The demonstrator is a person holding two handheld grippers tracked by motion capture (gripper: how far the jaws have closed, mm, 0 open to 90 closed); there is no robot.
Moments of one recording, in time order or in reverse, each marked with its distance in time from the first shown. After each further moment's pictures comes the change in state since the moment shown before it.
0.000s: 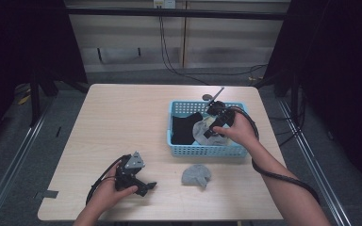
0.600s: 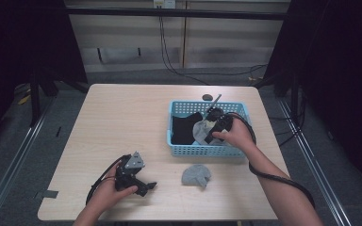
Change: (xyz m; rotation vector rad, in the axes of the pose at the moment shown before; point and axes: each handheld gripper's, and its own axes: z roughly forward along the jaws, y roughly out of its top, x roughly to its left) left arm 0.000 0.000 0.000 0.004 -0.002 0.002; right arm -0.007 -0.009 0.033 0.053 0.009 0.002
